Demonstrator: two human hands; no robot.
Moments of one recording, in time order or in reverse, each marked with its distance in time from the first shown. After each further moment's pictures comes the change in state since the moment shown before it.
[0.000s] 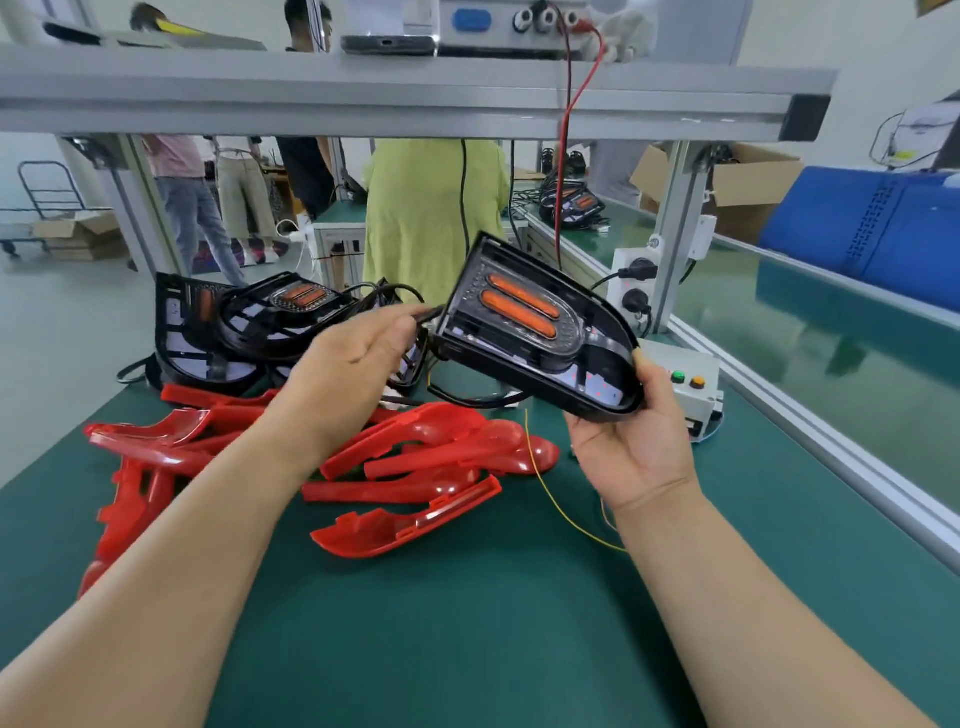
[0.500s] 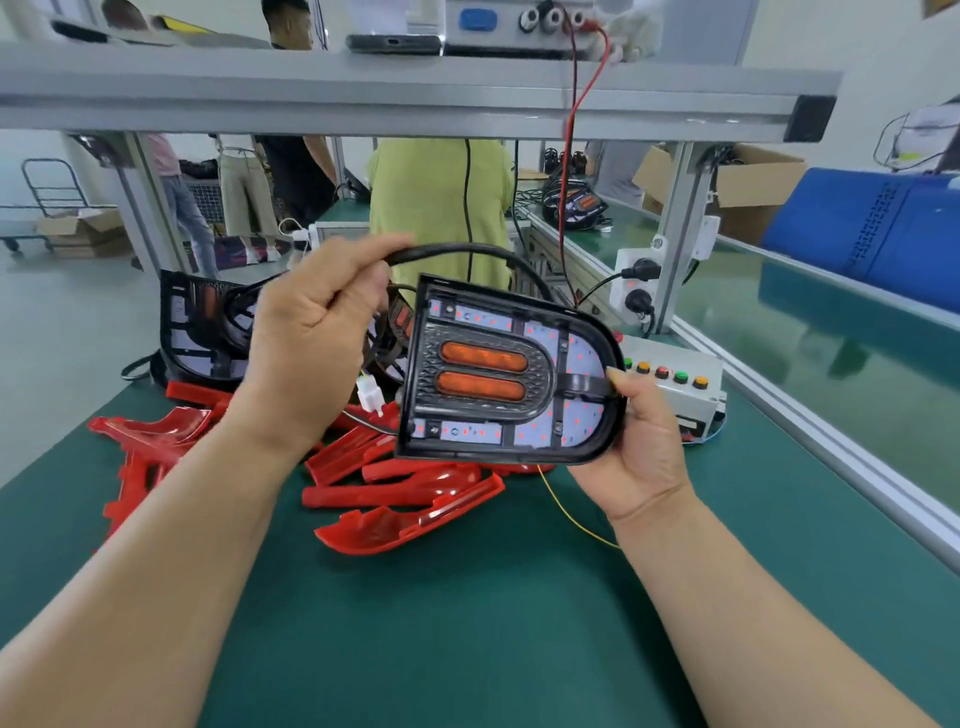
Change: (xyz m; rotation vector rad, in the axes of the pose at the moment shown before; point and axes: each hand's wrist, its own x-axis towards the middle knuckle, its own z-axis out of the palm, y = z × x) left_hand -0.003 0.031 -0.016 -0.052 0.298 0.340; right_hand -0.005 0.007 -0.004 -0.112 -0.160 0.158
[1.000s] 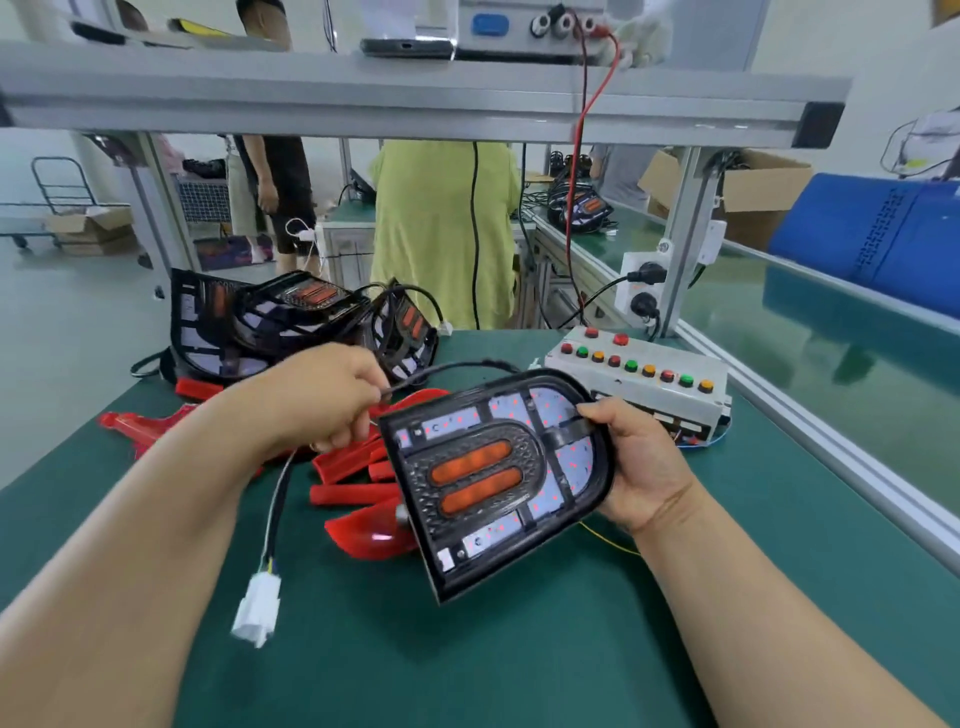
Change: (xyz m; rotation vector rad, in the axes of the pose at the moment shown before) left_hand -0.002 -0.027 -0.018 0.348 -0.670 -0.759; right_hand -0.008 -0.004 -0.008 -0.261 0.135 0.319
